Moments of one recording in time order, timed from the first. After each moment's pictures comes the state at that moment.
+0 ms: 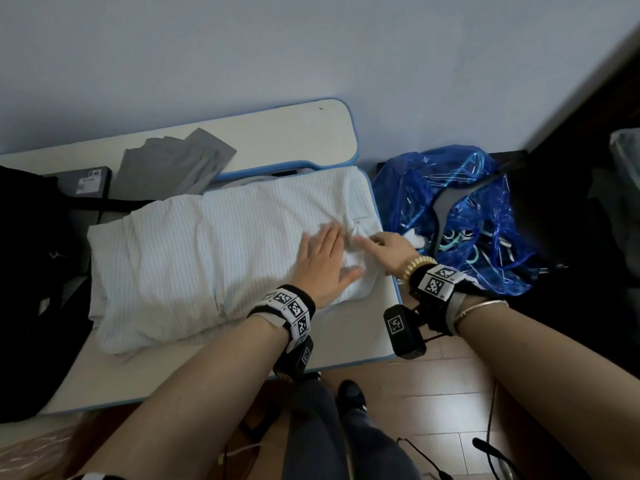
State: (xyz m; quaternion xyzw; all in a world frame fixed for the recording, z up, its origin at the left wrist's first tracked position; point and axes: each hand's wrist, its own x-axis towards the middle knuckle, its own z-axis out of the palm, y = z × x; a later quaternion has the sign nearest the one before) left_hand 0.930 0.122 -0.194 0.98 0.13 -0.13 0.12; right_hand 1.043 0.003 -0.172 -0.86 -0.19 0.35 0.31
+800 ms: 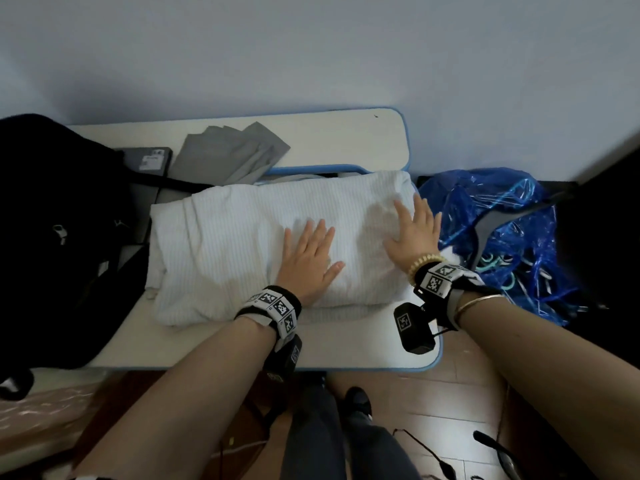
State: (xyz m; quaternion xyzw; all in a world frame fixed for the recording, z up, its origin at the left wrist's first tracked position) left_hand 0.867 0.191 -0.186 0.97 0.21 -0.08 0.09; right_hand 1.035 0.059 -0.165 -0.93 -0.29 0.16 0.16
